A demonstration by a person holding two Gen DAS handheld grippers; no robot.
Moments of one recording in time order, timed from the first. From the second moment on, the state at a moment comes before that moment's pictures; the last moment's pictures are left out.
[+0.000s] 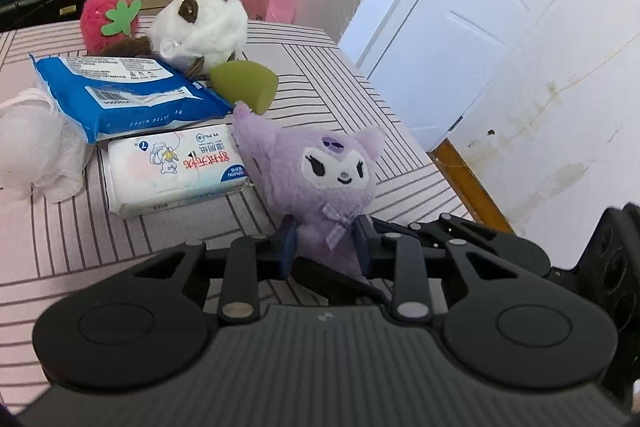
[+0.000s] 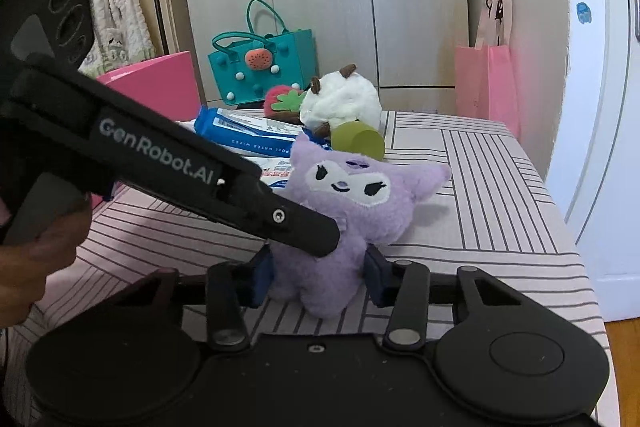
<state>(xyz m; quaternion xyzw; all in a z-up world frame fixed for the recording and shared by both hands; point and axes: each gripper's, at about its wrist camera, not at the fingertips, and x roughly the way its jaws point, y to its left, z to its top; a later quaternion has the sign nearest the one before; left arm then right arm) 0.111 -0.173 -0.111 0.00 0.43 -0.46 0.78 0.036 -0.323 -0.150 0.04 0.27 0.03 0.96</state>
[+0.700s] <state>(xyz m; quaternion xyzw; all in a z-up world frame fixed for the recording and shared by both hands) 0.095 -0.080 -0.084 -0.05 0.47 -0.43 0.77 0.033 -0.257 -0.101 0.02 0.37 0.12 0.92</state>
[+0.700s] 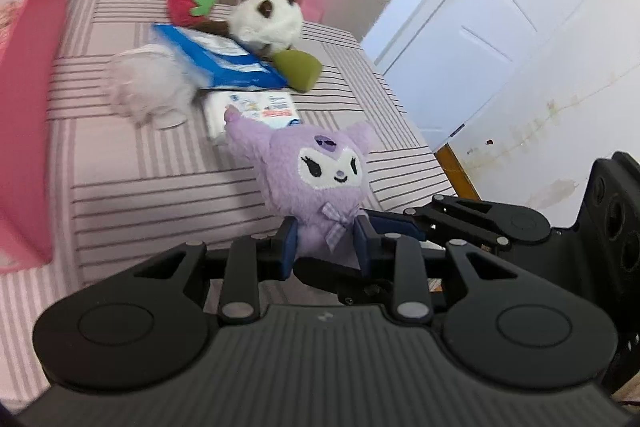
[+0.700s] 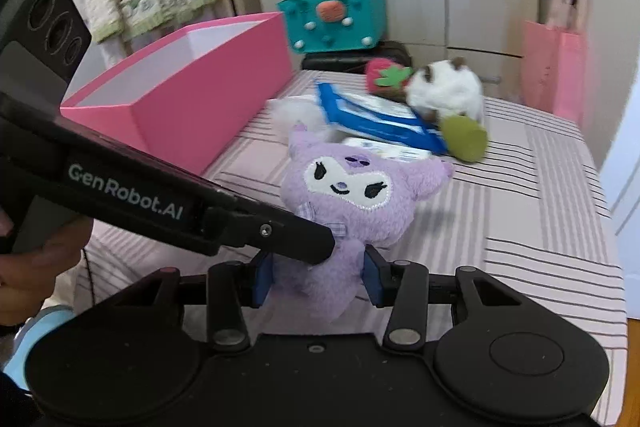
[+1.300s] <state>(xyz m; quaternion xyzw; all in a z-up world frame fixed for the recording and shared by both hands) 0.091 0.002 -0.064 -0.12 0.55 -0.36 0.74 0.041 -0.187 -0.065 -0.03 0.43 0.23 0.87</state>
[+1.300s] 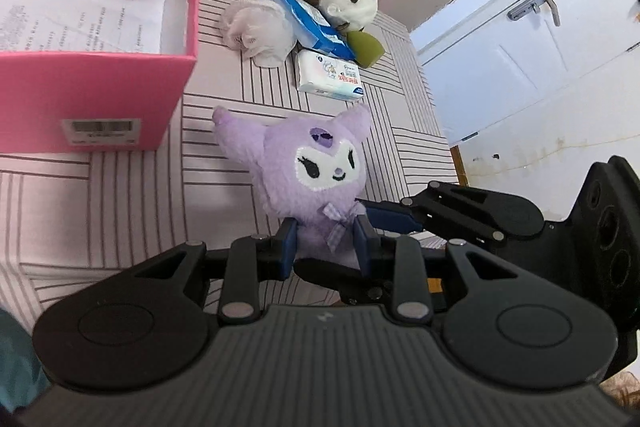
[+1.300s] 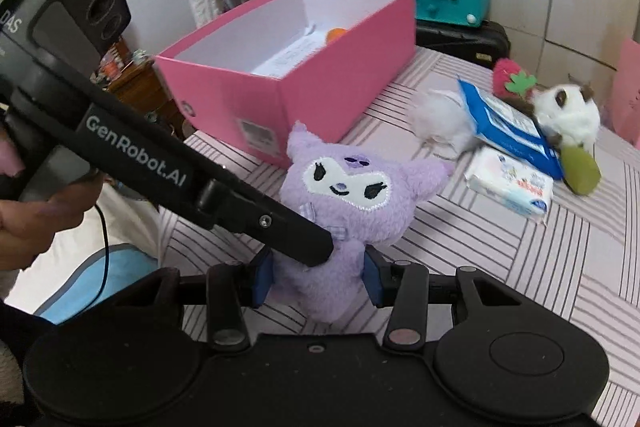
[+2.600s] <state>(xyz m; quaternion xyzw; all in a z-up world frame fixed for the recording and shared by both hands) 0.219 0.109 -0.014 -0.22 0.45 -0.26 0.83 0.193 -0.110 -0.011 -0.04 0.33 0.34 0.88</state>
